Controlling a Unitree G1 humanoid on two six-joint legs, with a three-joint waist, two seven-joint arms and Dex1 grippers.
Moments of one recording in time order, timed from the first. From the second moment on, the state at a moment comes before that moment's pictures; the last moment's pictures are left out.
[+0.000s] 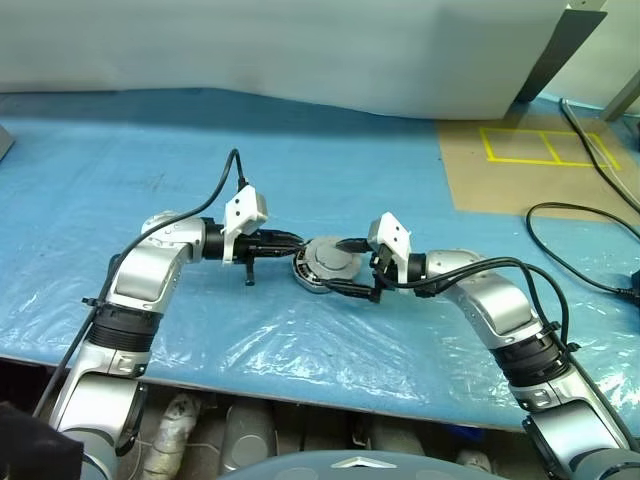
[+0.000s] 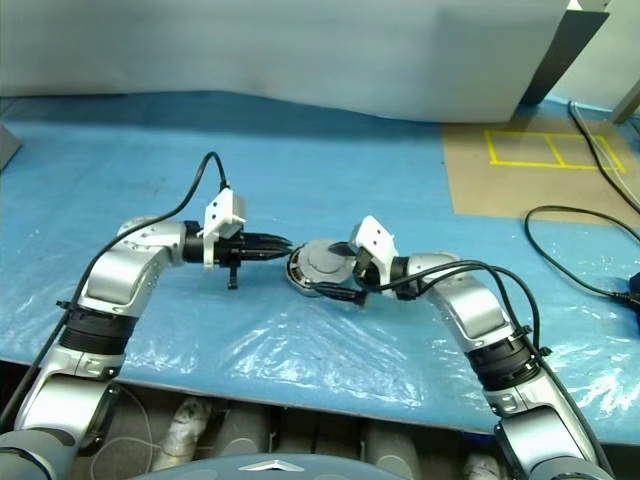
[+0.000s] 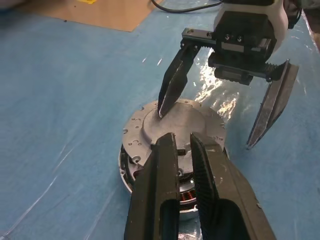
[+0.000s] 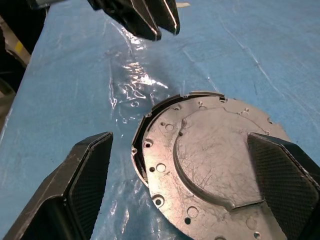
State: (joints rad) left arm -0.54 0.51 -0.09 0.02 -0.26 0.40 -1.23; right arm -0.42 -0.52 0.28 -0.08 0.33 0.47 0.91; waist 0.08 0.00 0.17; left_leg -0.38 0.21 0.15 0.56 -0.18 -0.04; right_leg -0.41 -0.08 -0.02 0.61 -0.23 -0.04
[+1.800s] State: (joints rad) left arm -0.55 0.49 -0.11 0.09 -0.30 0.36 -1.11; right arm -0.53 -0.32 0.26 0.10 0.21 0.49 0.88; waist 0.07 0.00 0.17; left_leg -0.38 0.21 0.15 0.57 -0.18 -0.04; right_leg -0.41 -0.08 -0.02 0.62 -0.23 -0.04
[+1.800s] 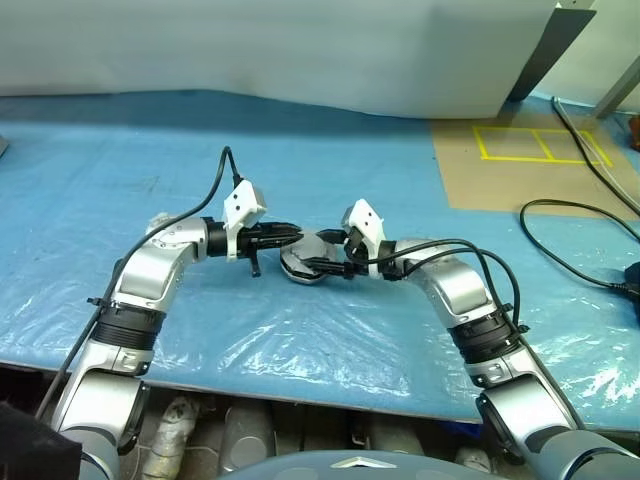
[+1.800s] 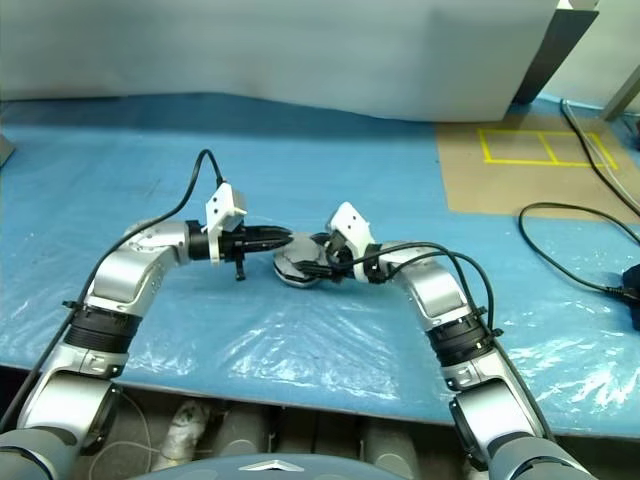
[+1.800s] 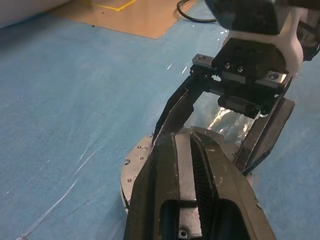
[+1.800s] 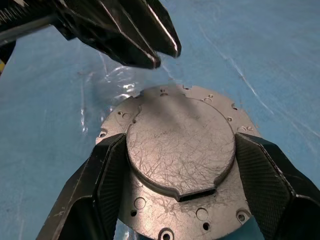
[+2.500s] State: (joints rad) left arm -0.55 0.49 -0.11 0.11 -0.30 0.36 -1.10; right arm -0.55 -0.25 0.31 0.22 0.12 0.35 0.84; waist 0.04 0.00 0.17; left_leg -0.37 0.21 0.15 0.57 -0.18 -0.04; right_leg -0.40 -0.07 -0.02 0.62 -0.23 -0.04
